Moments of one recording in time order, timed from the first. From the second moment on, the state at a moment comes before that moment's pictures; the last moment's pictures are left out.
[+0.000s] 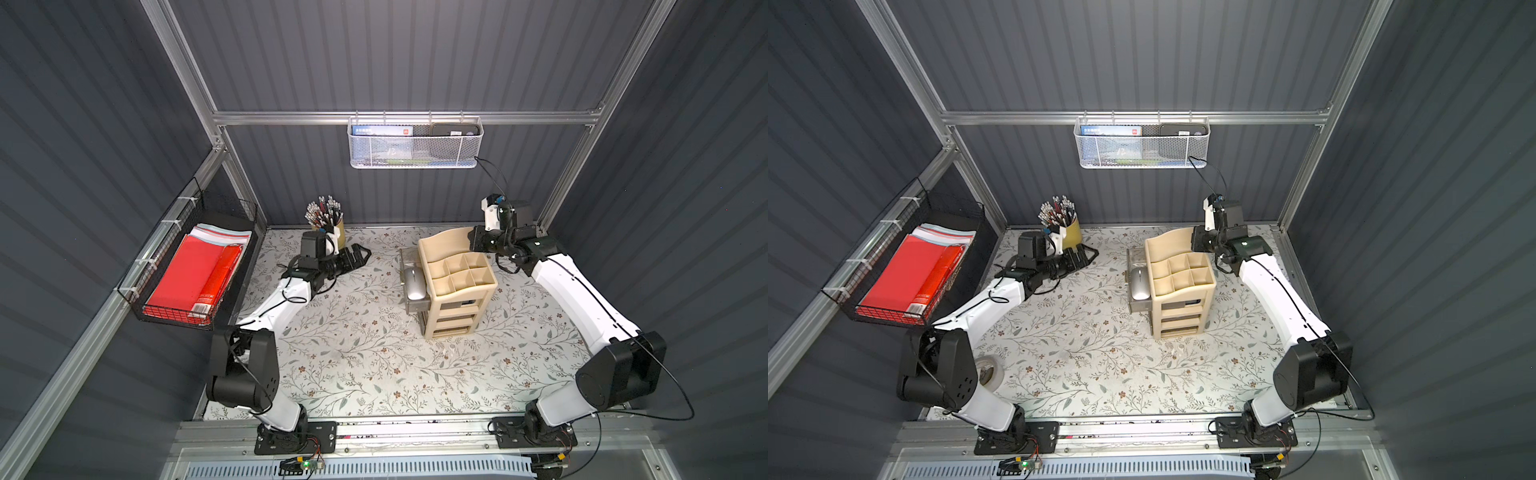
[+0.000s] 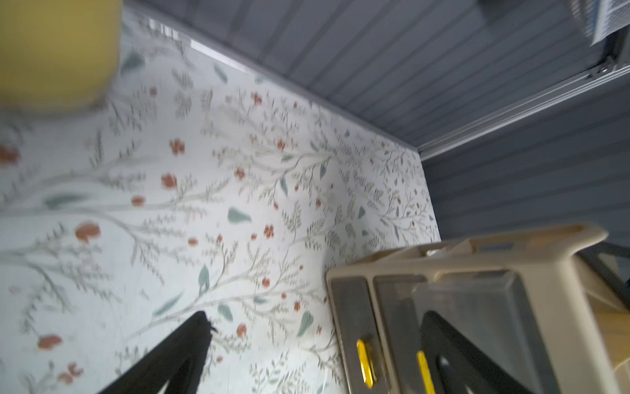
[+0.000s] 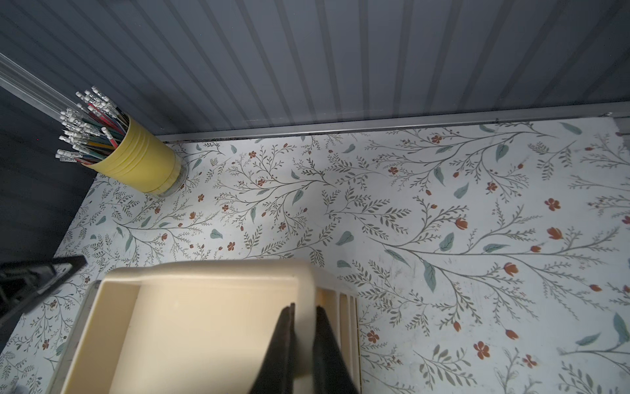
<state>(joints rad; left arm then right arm) -0.19 1.58 1.20 -0.14 0.42 -0.55 0.31 1.55 1.49 -0.55 -0.09 0.26</state>
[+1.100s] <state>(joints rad) -0.57 1.79 1.69 -0.58 -0.20 -0.43 0.31 1.56 1.49 -0.55 -0.10 0.25</state>
